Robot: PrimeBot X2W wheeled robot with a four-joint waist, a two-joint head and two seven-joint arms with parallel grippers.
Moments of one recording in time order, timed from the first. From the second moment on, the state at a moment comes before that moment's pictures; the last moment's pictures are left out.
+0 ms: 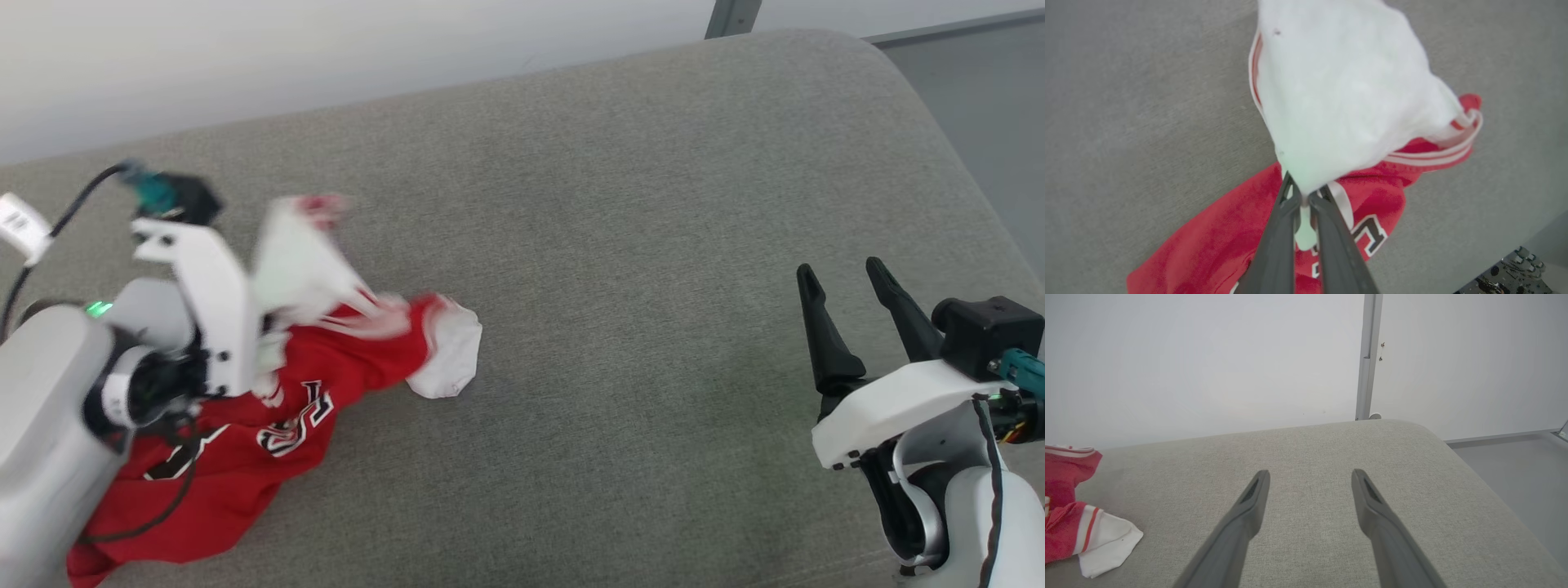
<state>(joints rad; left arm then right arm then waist) -0.71 0.72 -0.69 0.22 -0.99 0.16 0.83 -0.18 -0.06 -0.05 -0.04 0.21 0.13 0.16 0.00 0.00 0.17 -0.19</state>
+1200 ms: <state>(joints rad) -0.85 0.64 -0.82 0.56 -0.84 0.08 0.82 -0.20 -0.06 -0.02 -0.04 0.21 0.13 0.18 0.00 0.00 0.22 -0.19</state>
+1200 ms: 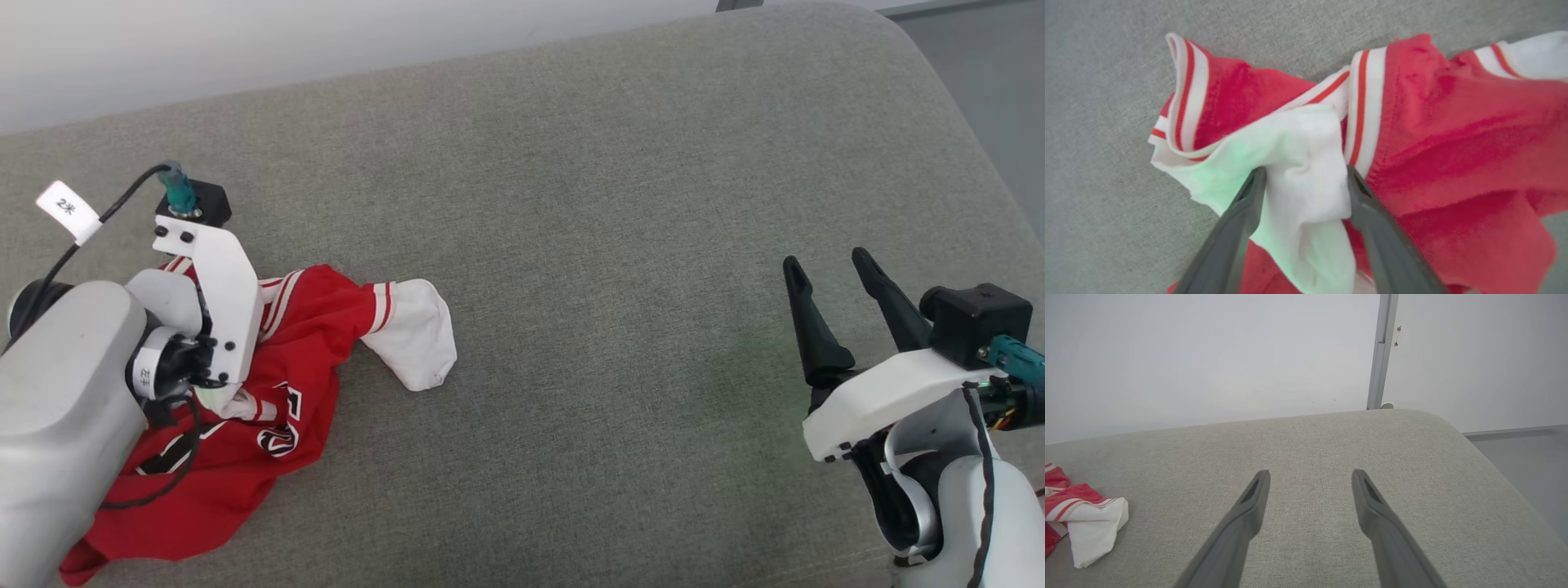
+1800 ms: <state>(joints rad) -0.83 0.72 -0.66 0.50 -0.95 0.15 0.73 -0.19 -0.06 -0.04 -0.05 0.21 0.13 0.19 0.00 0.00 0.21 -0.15</state>
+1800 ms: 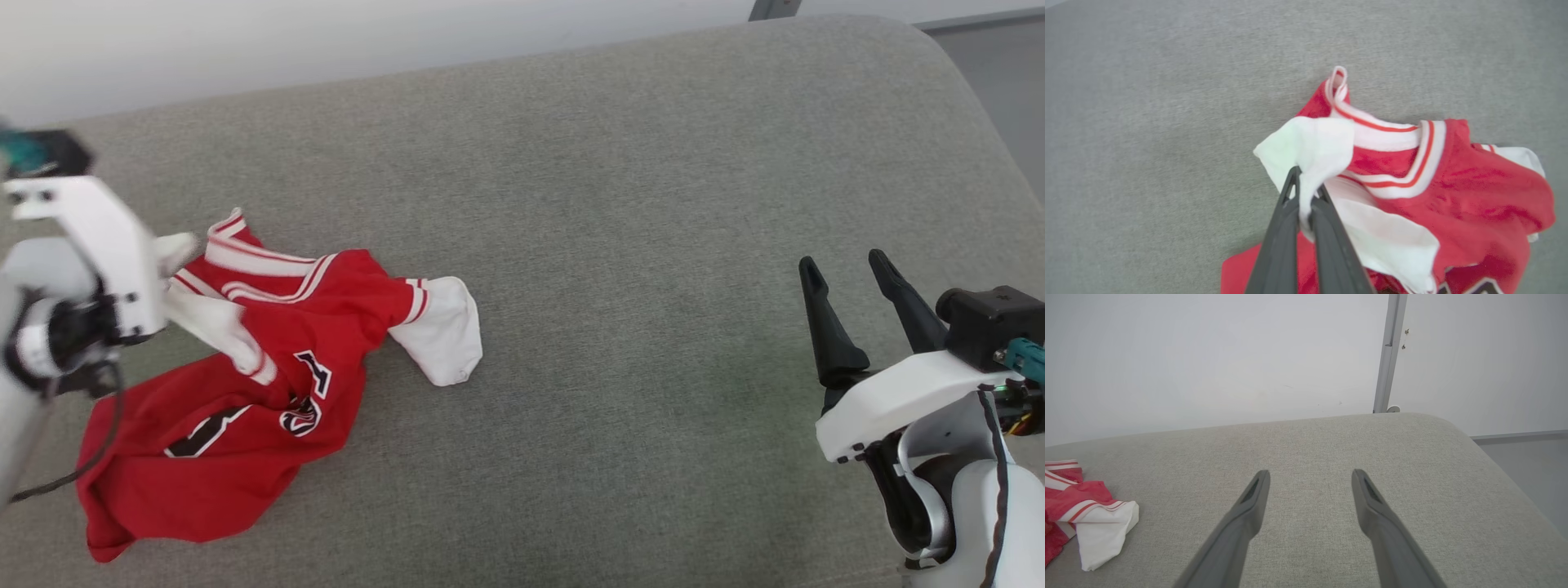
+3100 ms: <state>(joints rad) -0.62 0.77 -0.52 0.52 -0.95 0.13 0.17 -0.20 -0.19 0.16 -0.06 0.30 0.13 0.34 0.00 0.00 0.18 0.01</state>
